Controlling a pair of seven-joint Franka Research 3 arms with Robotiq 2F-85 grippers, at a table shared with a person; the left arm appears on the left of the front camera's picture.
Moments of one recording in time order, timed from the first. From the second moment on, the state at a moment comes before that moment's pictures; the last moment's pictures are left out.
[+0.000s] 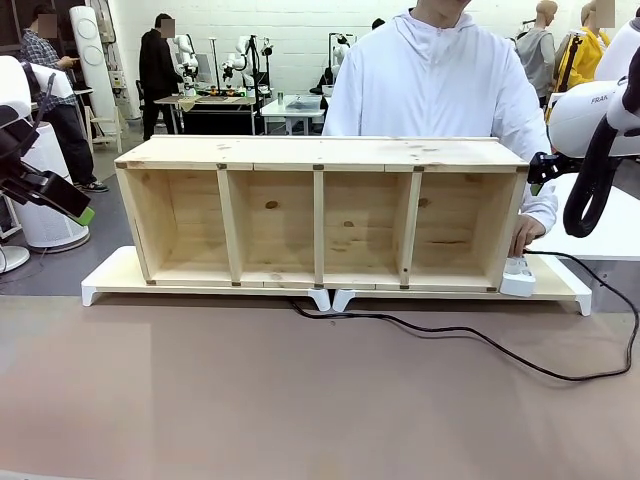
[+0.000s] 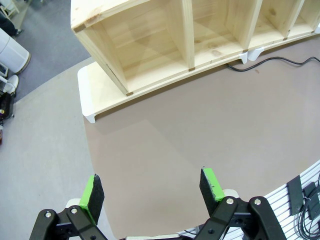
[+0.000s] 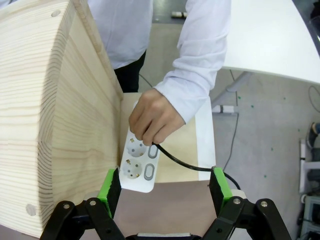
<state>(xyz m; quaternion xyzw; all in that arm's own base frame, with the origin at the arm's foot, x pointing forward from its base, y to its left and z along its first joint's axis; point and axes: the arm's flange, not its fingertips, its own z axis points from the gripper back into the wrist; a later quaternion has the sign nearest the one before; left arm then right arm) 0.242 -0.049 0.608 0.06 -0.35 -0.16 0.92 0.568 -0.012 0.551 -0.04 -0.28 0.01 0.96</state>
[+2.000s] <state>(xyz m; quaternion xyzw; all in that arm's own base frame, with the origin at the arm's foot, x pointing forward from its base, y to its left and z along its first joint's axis) 0.242 -0.049 0.608 0.06 -0.35 -0.16 0.92 0.568 -0.012 0.551 -0.04 -0.28 0.01 0.96</state>
